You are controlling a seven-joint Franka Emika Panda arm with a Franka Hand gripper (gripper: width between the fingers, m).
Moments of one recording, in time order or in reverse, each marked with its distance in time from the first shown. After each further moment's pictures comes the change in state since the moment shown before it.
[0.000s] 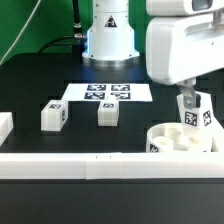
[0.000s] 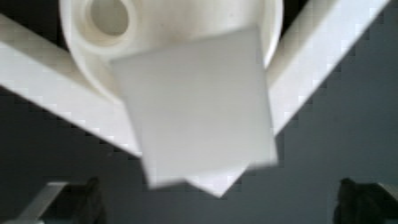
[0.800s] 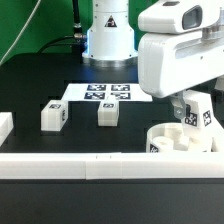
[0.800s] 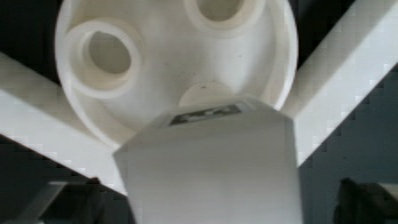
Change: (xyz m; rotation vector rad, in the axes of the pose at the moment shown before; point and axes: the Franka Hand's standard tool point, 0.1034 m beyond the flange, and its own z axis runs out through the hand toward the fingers) arm -0.011 0.005 0.008 0.008 -0.017 0.012
